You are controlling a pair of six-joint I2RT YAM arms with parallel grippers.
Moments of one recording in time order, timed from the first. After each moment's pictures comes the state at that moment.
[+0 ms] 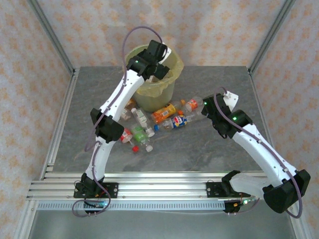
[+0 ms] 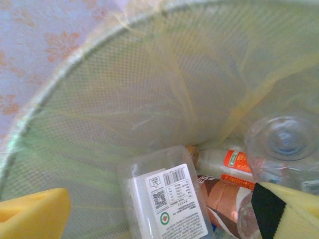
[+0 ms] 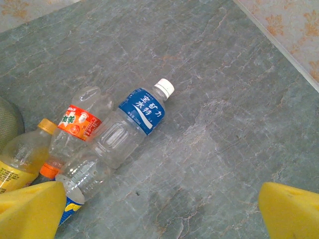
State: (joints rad) left arm -0.49 2.28 2.62 -1.04 -0.37 0.26; right arm 0.51 1.12 1.13 -0.97 0.60 0.81
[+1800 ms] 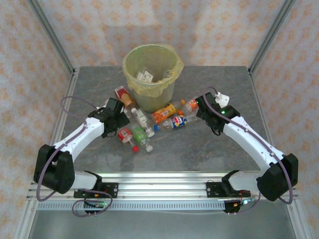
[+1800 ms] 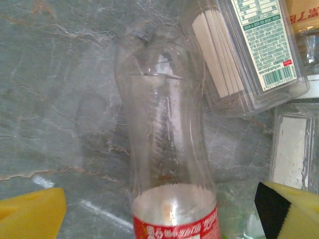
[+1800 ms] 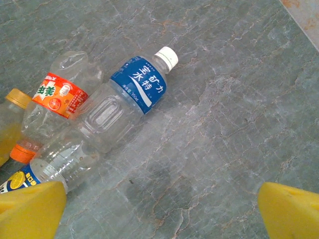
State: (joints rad) left arm -0.28 1.37 0.91 -0.72 -0.22 -0.91; right arm 0.51 1.26 1.11 -0.94 0.56 0.81
